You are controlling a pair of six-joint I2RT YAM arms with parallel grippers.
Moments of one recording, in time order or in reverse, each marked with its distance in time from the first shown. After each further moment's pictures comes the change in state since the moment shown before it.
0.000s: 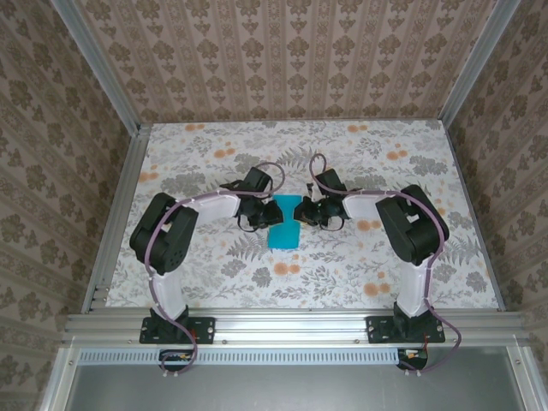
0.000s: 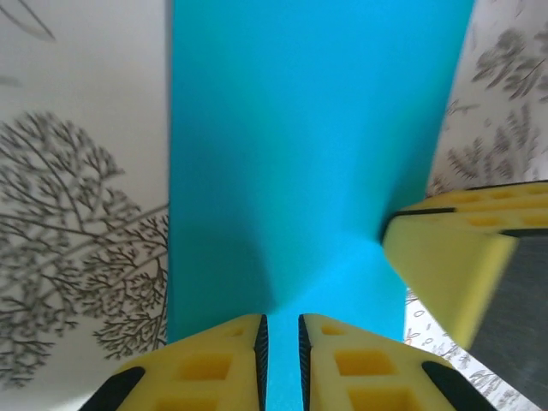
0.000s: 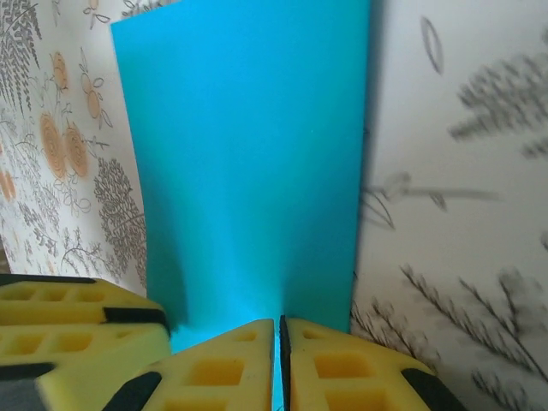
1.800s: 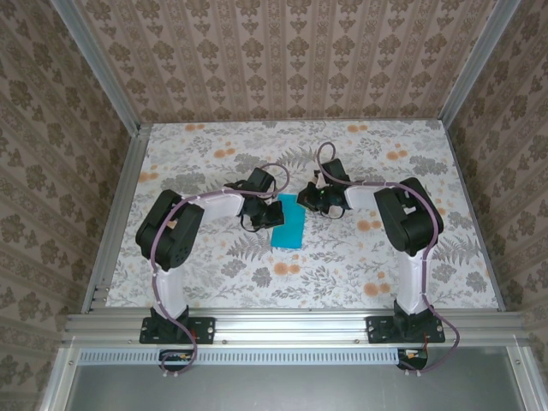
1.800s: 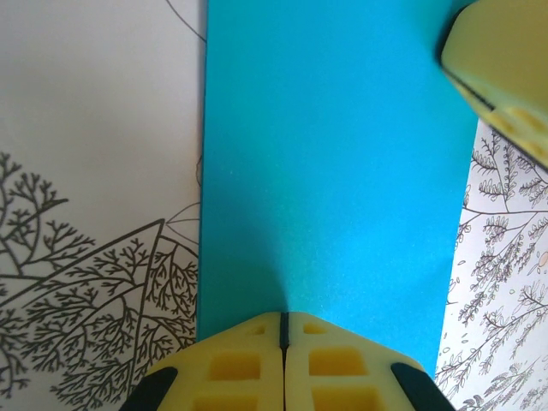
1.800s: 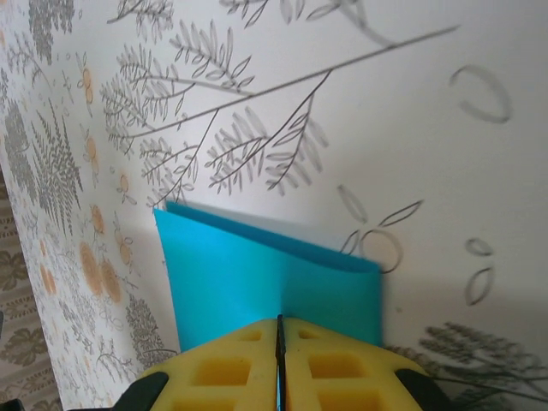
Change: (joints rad) left arm -0.022 0.062 0.026 -0.004 0.010 0.052; right arm -0.084 0.077 0.082 0.084 0.034 0.096
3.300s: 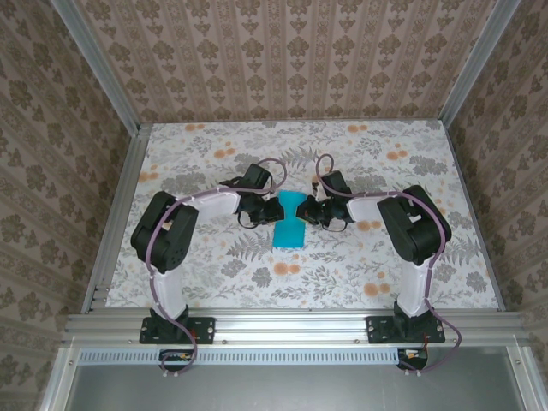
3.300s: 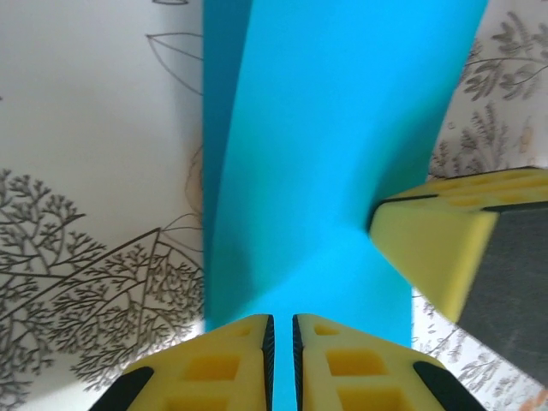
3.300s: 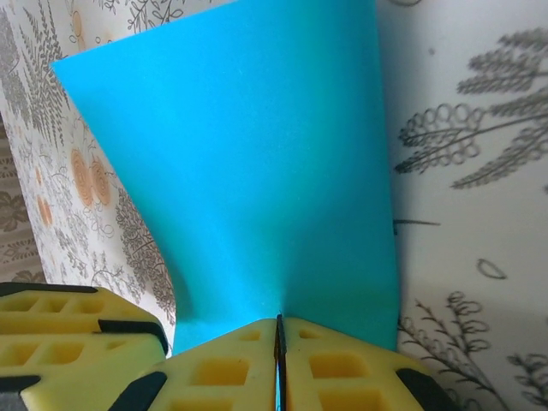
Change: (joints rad) left arm 0.020 -0.039 -0.002 0.016 0.029 0.009; right arm 0.061 -0.098 -0.171 0.062 -0.052 0.009
